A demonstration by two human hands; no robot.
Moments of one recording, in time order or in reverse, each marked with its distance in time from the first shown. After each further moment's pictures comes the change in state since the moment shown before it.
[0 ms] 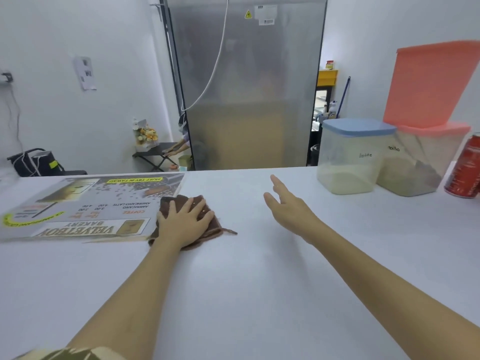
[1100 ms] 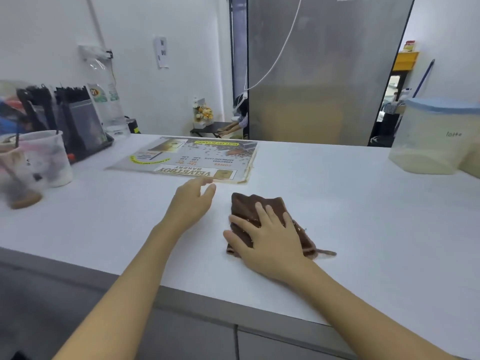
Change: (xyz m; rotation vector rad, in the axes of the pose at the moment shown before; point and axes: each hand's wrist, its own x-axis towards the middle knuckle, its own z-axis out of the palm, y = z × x) left_hand -0.174 -0.123 -0.050 -0.566 0.302 -0.045; right_hand -0.136 -0.070 0.176 -0.596 -0.204 -0.312
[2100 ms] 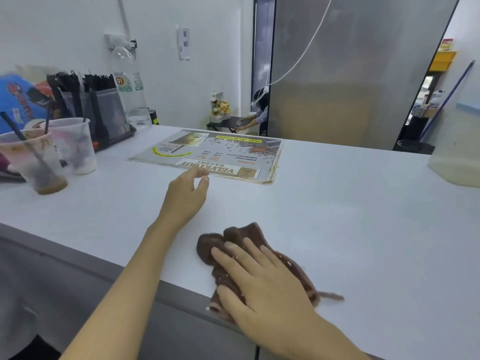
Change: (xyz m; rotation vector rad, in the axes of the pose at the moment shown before) left_hand 0.009 -0.040 -0.031 -0.064 0.188 -0.043; right_hand -0.040 -0.054 0.019 0.119 0.024 -0.342
